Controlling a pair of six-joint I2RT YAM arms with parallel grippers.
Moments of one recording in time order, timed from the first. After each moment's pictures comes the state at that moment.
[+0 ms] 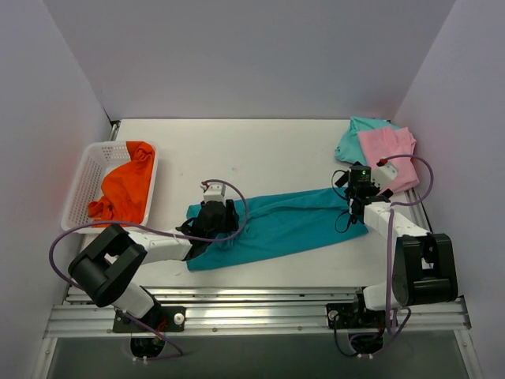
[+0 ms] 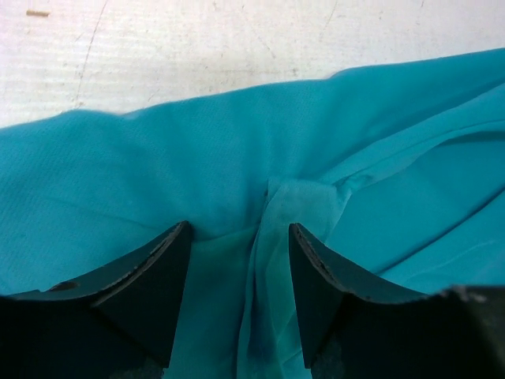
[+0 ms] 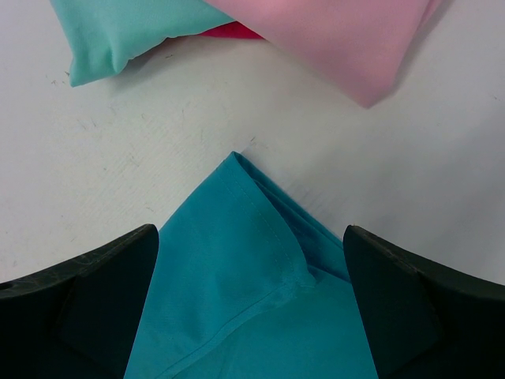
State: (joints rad) left arm -0.75 1.51 0.55 0.40 -0.35 -0.58; right arm 0.07 1.41 0.70 -0.01 0.50 0.72
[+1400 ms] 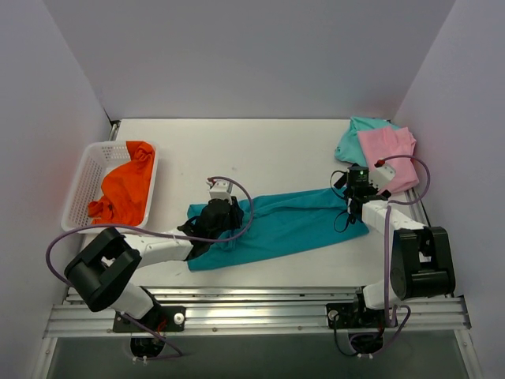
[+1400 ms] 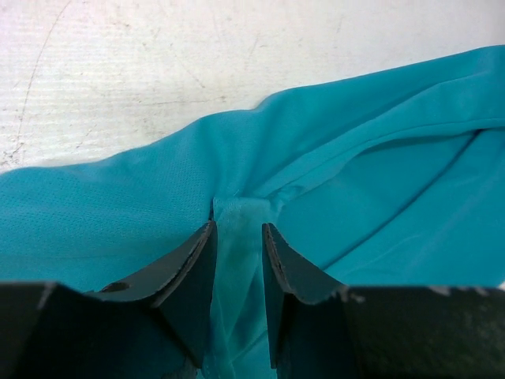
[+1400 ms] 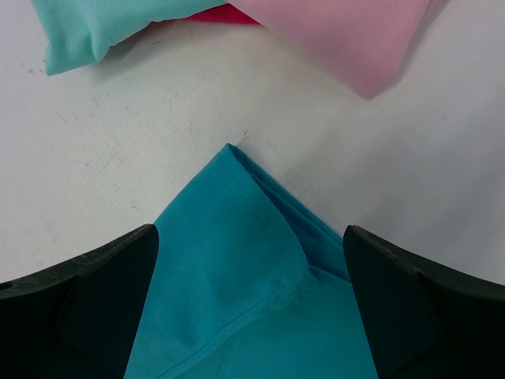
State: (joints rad) left arm -0.79 1.51 0.61 0.41 -0.32 -0.56; right arm 0.07 1.45 0.70 0.01 0.50 0.72
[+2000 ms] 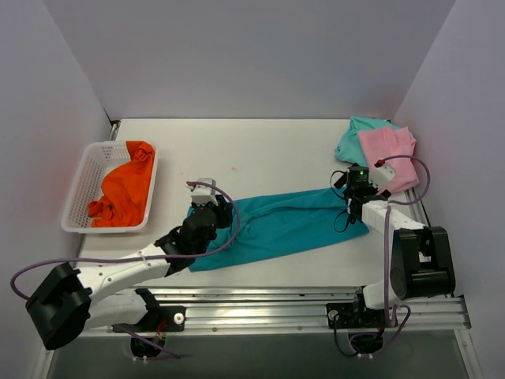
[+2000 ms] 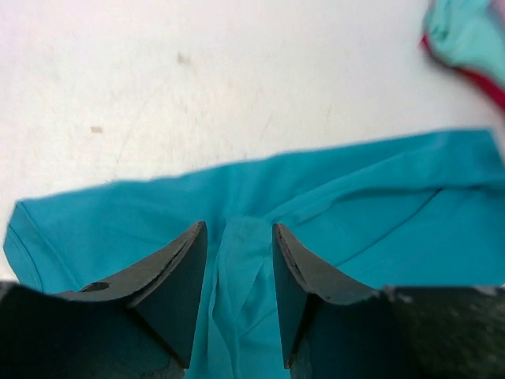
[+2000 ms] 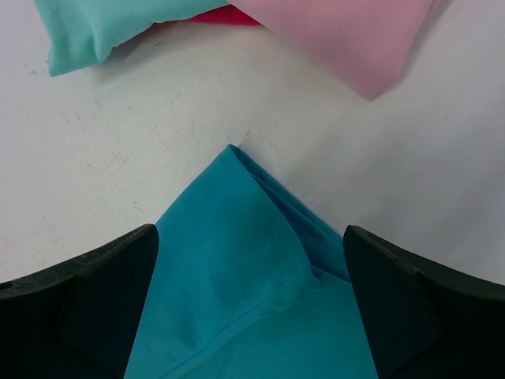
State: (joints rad) left arm -0.88 1.19 0.55 0.29 -0.58 -0.52; right arm 0.07 1.45 0.69 0.02 0.49 0.72
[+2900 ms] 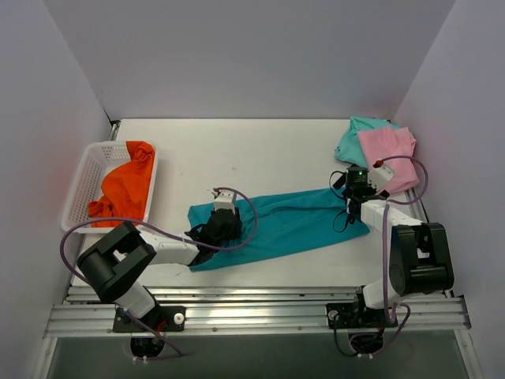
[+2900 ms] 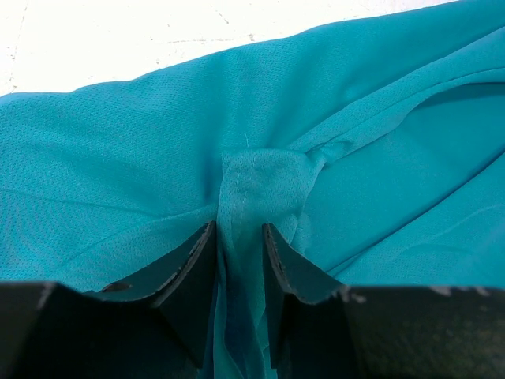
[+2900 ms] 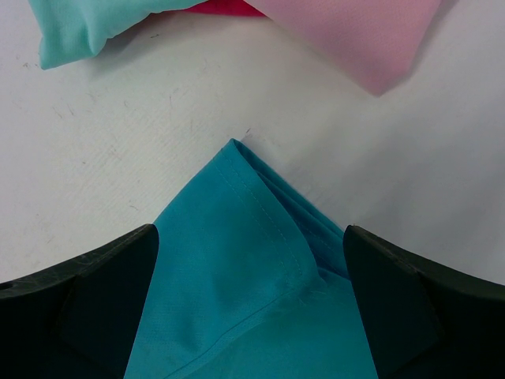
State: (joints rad) left arm -0.85 1.58 0.56 0.45 -0.41 -0.55; right arm 0.07 1.48 0.69 0.04 0.48 0.72
